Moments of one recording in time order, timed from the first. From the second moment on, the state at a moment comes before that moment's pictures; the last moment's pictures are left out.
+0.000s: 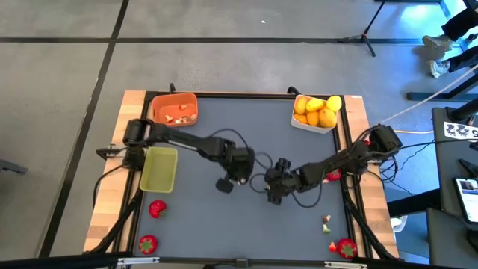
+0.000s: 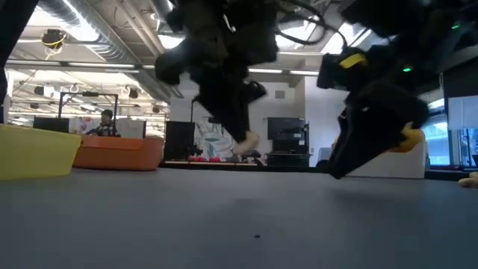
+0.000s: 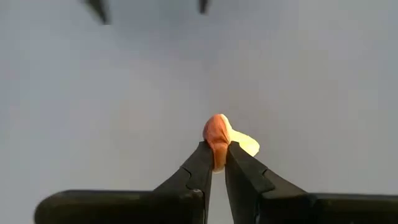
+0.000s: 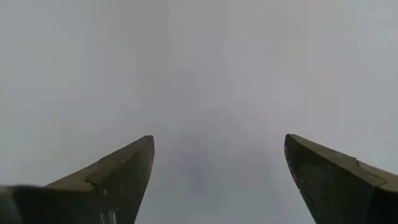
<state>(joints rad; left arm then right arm) -0.05 1.94 1.42 -0.64 0.11 0.37 0.35 1.67 0.83 -0.23 0.37 0.54</state>
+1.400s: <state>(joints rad) 0.77 1.31 0.97 -0.83 -0.32 -0.02 0.23 1.67 0.83 -0.11 0.13 0.67</state>
